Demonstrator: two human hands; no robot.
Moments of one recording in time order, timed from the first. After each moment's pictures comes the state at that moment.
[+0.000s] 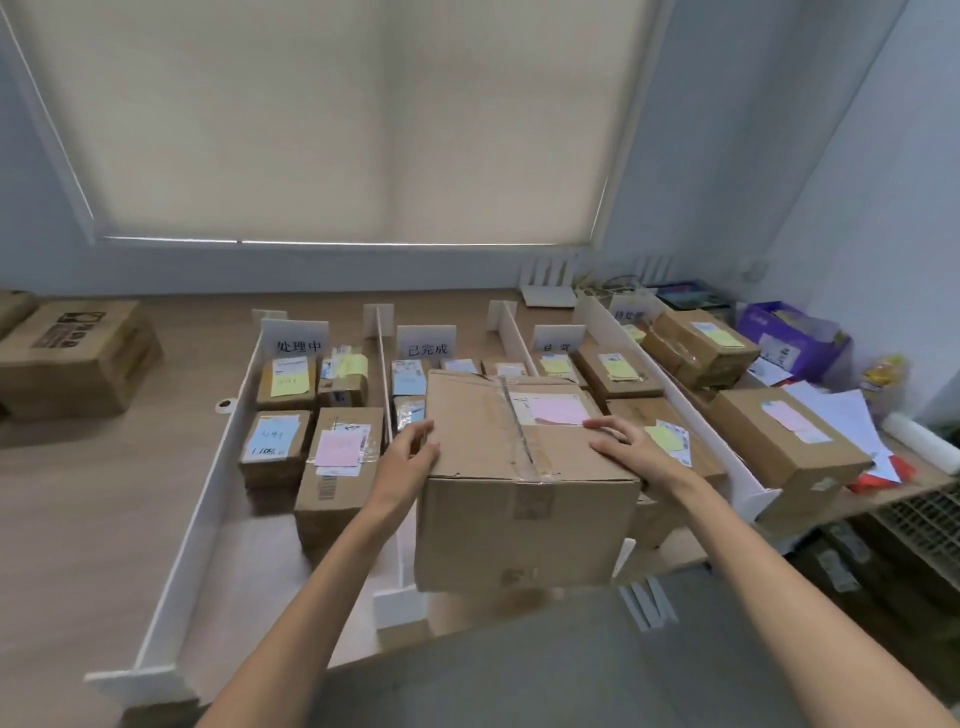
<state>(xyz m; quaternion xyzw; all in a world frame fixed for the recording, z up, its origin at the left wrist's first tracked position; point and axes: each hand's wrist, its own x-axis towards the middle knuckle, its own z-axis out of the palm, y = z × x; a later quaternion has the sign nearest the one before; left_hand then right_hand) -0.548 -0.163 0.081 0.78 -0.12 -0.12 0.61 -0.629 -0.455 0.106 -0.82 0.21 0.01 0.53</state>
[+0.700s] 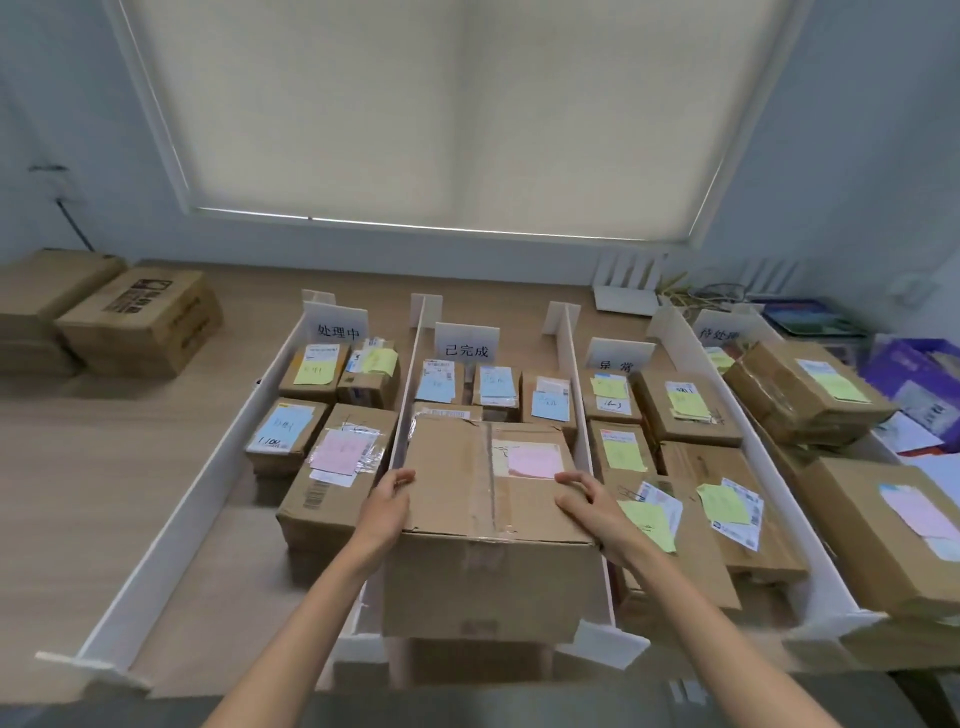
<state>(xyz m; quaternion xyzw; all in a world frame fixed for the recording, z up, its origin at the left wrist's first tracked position) -0.483 -0.229 0.005 0.82 0.07 -0.11 0.56 -0.523 -0.506 0.009 -0.79 0.17 0.09 0.58</state>
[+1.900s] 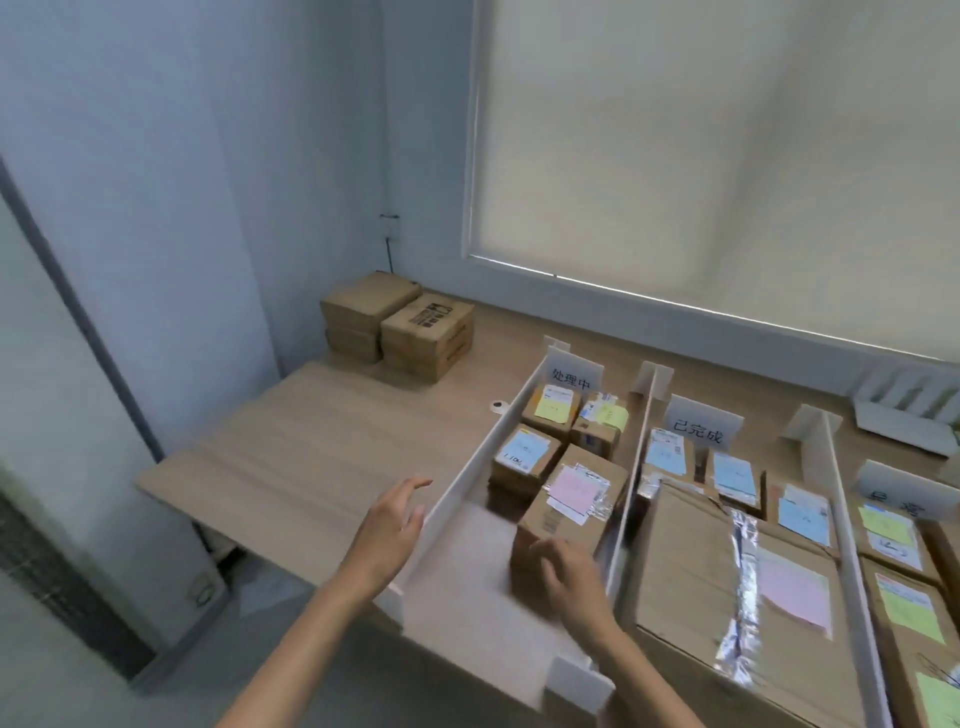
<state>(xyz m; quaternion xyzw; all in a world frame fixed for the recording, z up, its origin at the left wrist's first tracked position) -0.587 0.066 0.044 0.91 0.06 0.12 0.39 -0.539 -0.180 -0.012 -0.91 -0.17 0.02 0.37</state>
